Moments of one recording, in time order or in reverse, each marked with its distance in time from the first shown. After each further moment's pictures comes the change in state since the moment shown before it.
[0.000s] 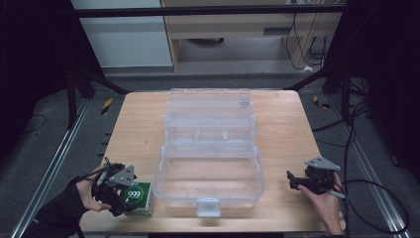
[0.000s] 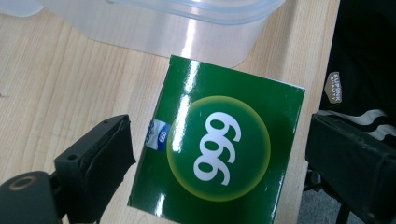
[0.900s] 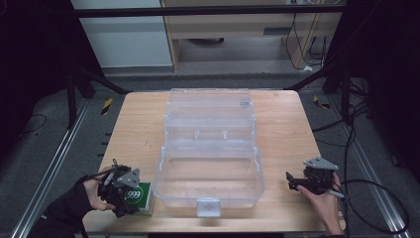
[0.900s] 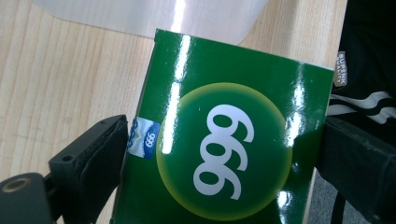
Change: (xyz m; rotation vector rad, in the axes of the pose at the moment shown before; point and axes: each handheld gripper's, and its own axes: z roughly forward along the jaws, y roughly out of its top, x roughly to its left) left arm 0.007 -0.005 0.023 0.064 -0.055 0.017; right arm 0.001 -0.002 0.004 0.024 0.010 -0.010
